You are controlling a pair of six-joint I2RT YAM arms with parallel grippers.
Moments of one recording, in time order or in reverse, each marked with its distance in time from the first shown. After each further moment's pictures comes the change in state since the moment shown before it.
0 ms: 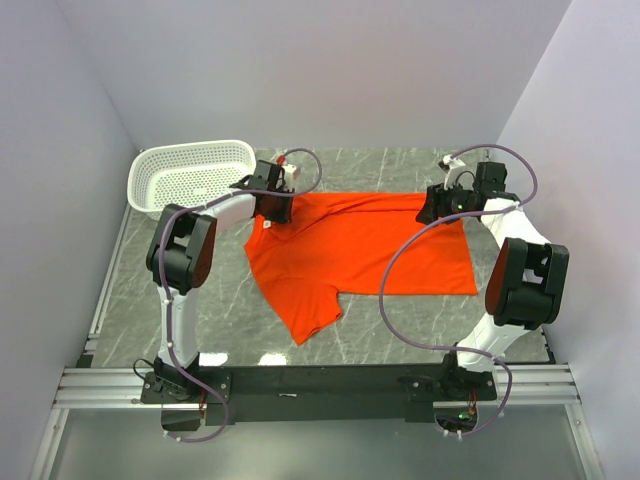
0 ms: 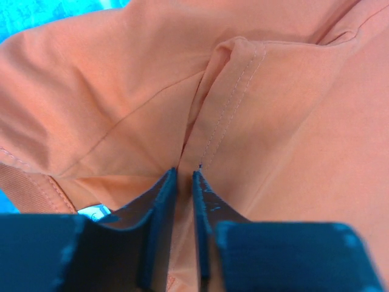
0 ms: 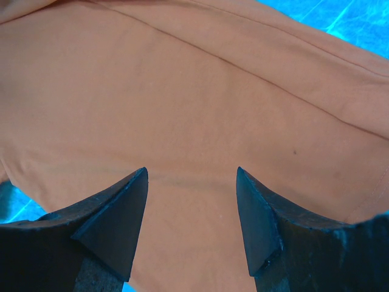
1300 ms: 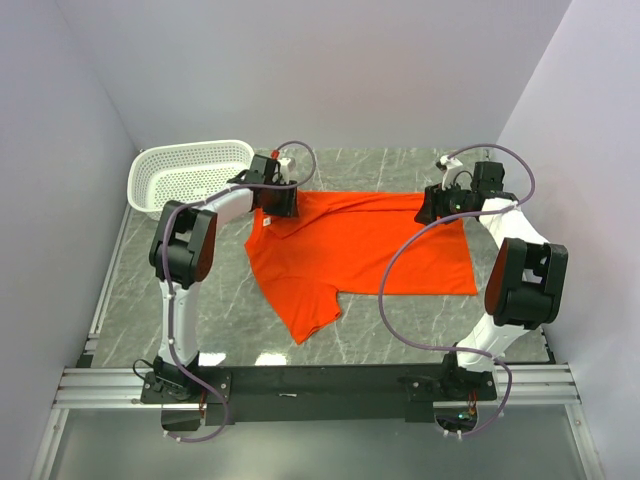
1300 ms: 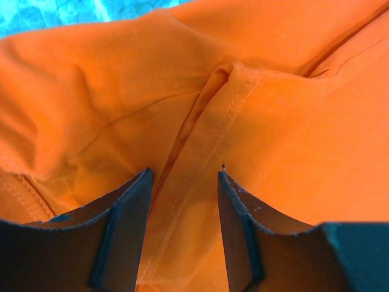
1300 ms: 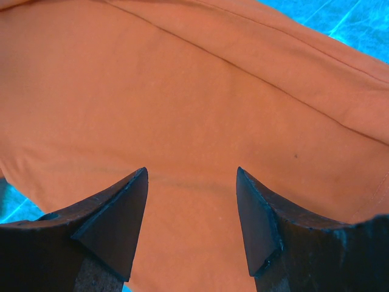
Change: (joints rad) left arm 0.034 0.056 0.069 0.009 0.077 -0.090; right arm 0.014 0.000 0.000 0.001 0.009 -0.018
